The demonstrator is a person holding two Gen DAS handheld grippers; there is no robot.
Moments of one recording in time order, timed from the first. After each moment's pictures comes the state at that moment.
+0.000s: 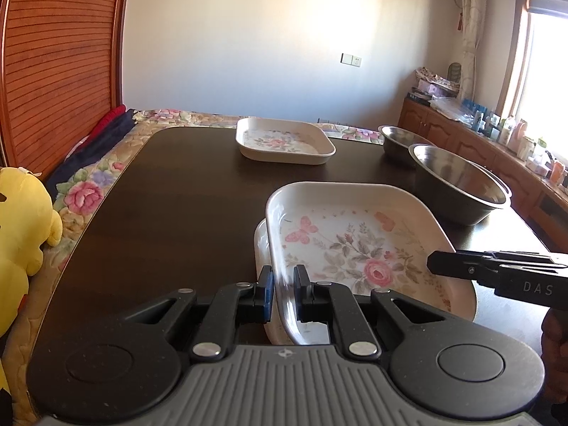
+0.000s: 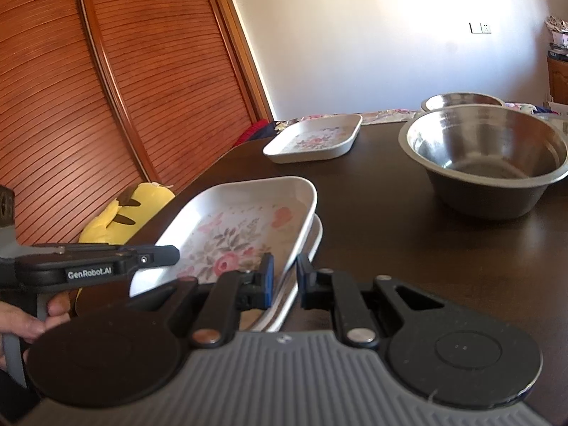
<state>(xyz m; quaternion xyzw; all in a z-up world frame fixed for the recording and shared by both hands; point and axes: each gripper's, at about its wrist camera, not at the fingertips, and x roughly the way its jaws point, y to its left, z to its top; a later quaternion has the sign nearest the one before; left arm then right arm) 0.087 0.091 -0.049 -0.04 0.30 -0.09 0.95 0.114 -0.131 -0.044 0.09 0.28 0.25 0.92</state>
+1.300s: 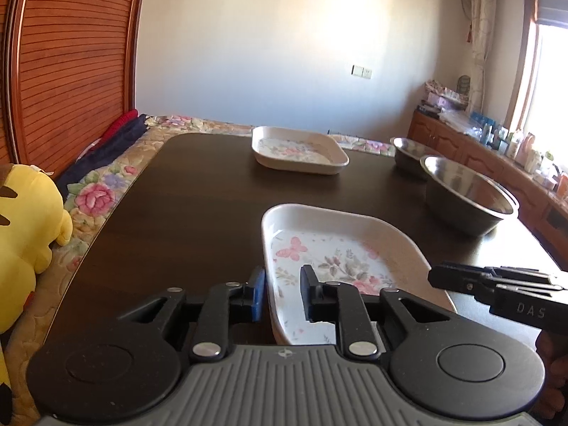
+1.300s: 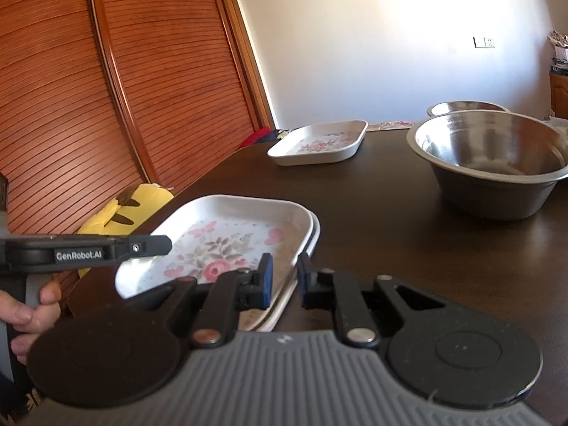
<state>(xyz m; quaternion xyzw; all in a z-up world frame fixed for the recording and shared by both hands) 0.078 0.099 -0.048 -0.06 0.28 -0.07 0.96 0.111 -0.123 -0.050 0.07 0.26 0.25 0.93</state>
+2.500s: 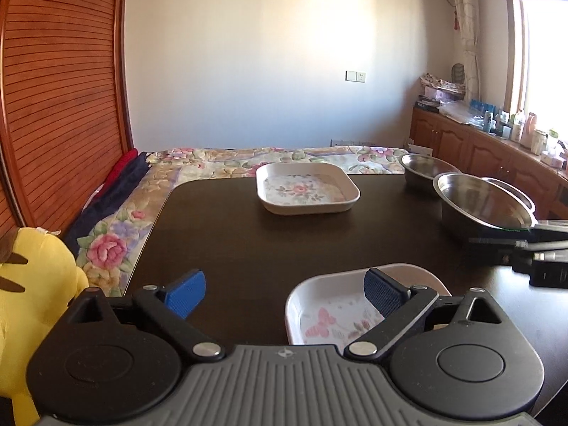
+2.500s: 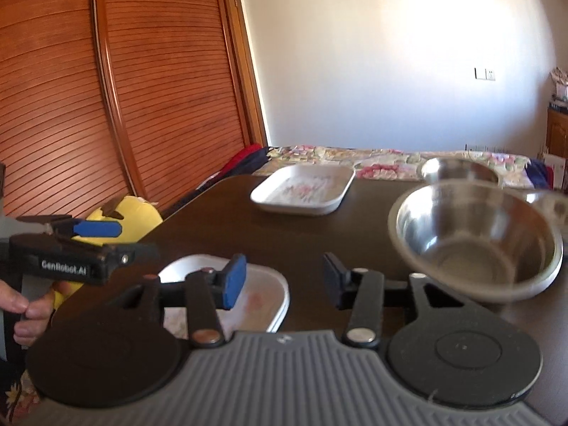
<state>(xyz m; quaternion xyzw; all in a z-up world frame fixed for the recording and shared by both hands) 0.116 0.100 -0.018 0.02 0.26 -0.07 0.96 0.141 -0.128 -0.003 0.02 0.23 0.24 0.94</state>
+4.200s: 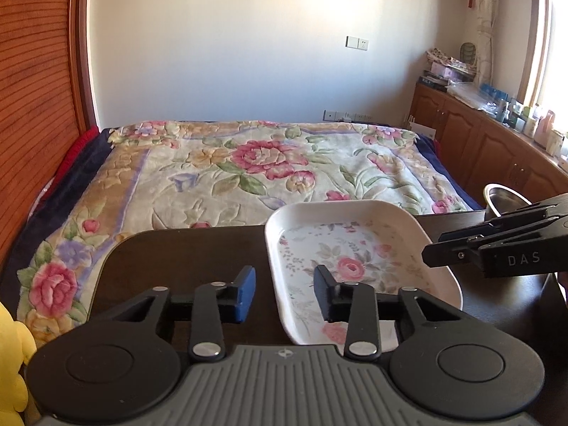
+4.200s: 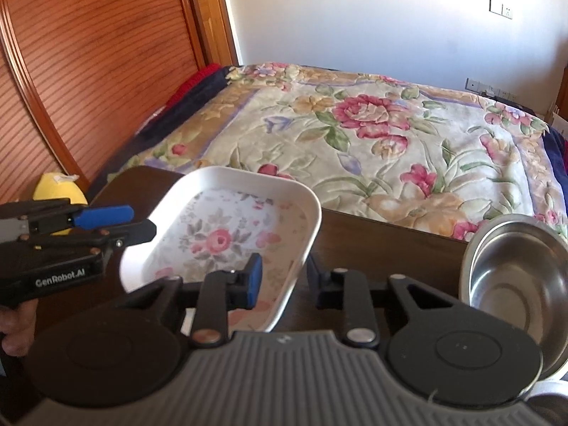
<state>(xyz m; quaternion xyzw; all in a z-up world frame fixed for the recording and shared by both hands) 0.346 0.112 -0.034 0.00 0.33 -0.10 0.94 0.372 -0.084 -0.009 -0.03 0.41 0.20 0.89</state>
